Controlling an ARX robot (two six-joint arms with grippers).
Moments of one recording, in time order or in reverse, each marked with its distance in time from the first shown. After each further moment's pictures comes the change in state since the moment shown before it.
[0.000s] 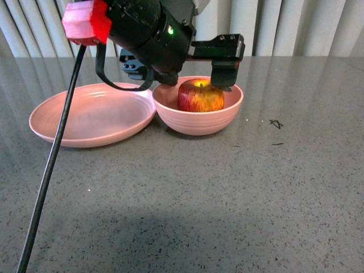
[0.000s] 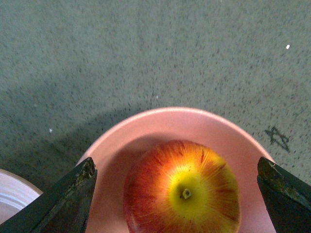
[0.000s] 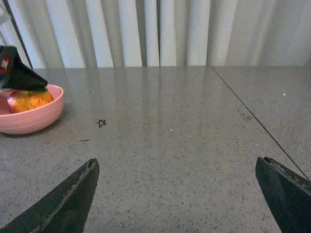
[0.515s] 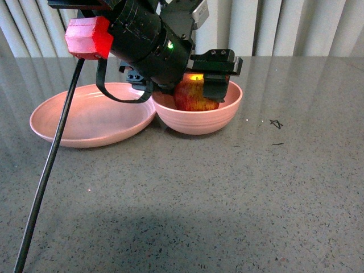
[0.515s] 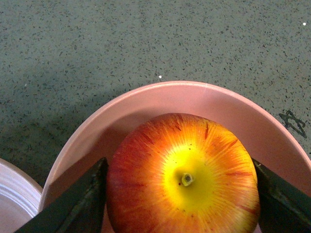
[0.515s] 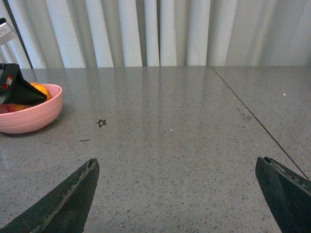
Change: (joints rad) left arm 0.000 0.023 -0.023 -0.003 -0.008 0.006; right arm 0.000 0.000 0.000 0.000 0.000 0.000
